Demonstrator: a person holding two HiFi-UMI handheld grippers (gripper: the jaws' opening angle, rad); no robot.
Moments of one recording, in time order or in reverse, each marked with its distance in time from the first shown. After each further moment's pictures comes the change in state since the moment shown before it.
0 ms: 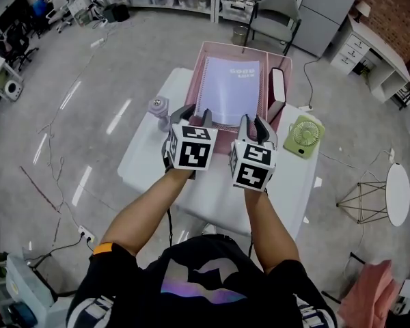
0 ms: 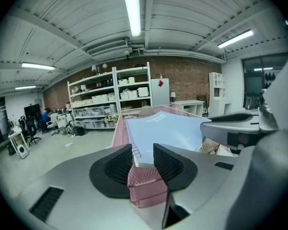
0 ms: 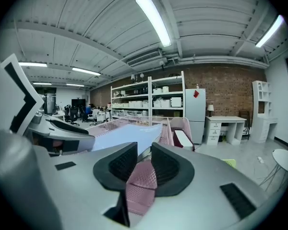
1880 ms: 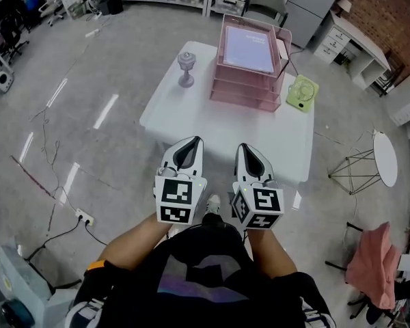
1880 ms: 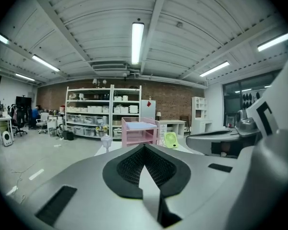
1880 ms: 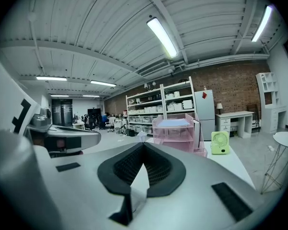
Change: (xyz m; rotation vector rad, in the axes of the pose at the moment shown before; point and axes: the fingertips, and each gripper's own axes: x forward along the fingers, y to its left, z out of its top) left arm -0.323 -0.001 -0.157 -0.060 -0.273 -0.169; right arm -0.300 0.177 -0.092 0.044 -0.084 0.159
